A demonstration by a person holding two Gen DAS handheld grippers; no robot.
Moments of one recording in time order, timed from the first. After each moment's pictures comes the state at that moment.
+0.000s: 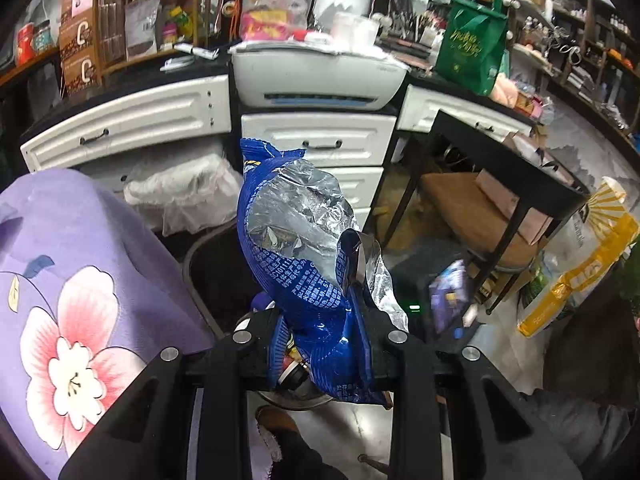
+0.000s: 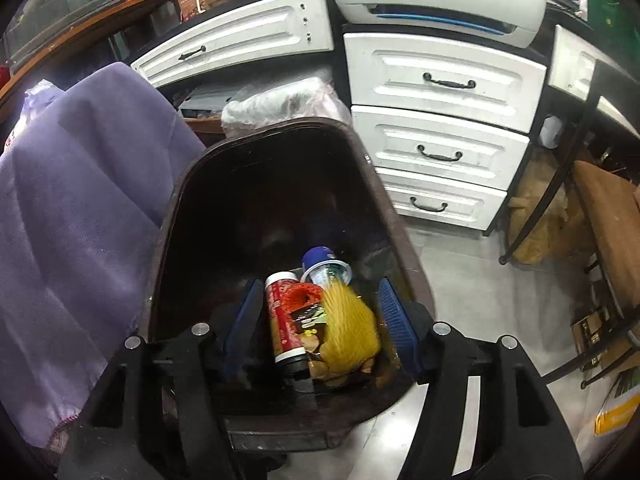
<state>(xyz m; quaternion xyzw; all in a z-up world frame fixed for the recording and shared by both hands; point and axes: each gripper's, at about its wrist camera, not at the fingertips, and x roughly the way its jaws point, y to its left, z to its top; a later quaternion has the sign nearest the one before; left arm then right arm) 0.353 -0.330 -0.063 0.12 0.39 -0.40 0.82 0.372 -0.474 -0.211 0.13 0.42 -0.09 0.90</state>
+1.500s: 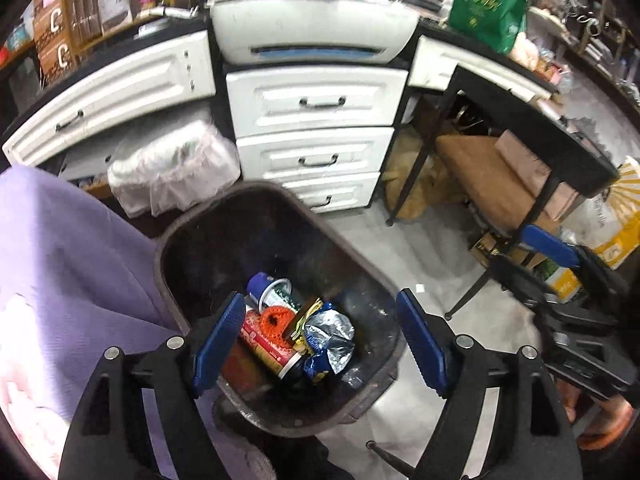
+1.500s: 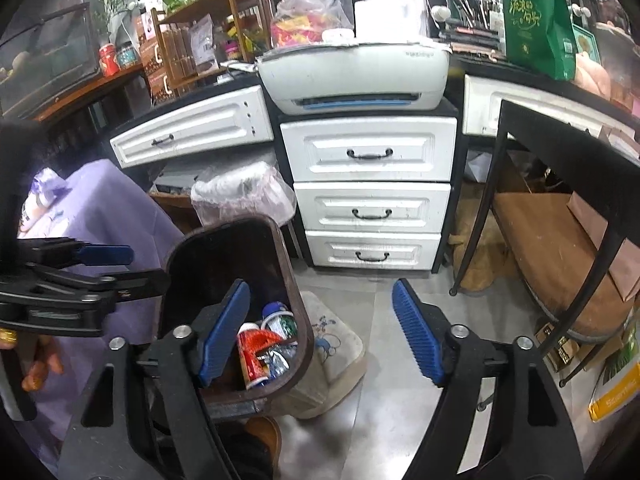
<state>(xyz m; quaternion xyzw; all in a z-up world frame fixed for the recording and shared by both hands) 0.378 -0.379 -0.091 0.16 0.43 -0.39 0.79 0.282 -0.534 -0.114 0.14 0.32 -0.16 0.92</state>
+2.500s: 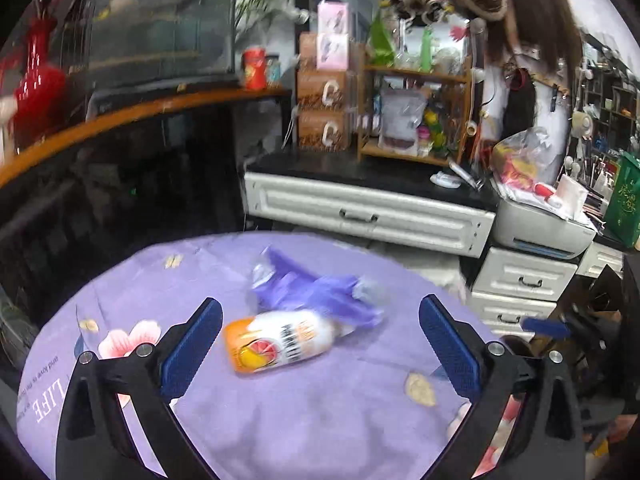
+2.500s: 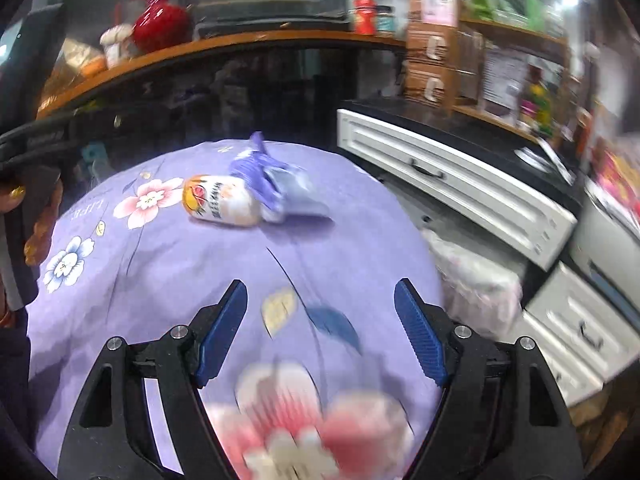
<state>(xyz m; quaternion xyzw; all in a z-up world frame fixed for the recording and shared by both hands) 0.513 -0.026 0.057 0.03 0.27 -0.13 0.95 0.523 -0.212 0.007 -0.06 0.32 0.18 0.93</state>
